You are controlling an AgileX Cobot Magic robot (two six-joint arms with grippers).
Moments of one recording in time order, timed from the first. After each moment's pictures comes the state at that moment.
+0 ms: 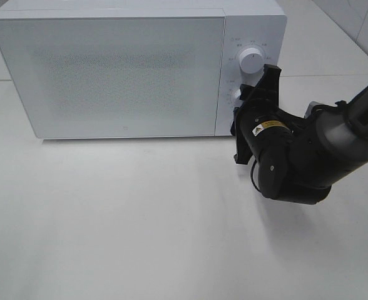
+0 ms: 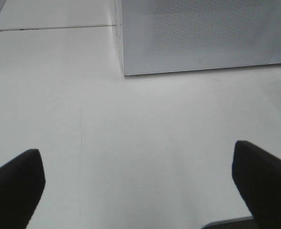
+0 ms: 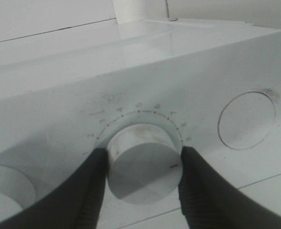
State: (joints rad) left arm 0.00 0.00 -0.52 -0.17 1.07 0.09; right arm 0.61 2.07 -0.78 0.63 -1.18 1.55
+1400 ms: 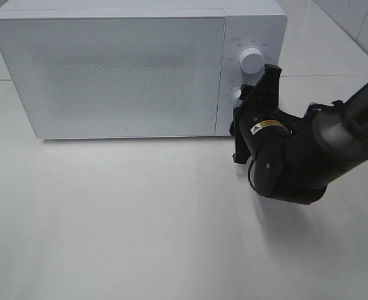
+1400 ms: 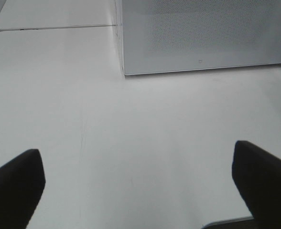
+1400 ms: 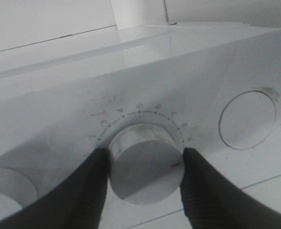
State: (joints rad) left arm 0.00 0.00 -0.52 -0.17 1.07 0.09; right arm 0.62 2.07 -0.79 0.69 -1.18 1.53
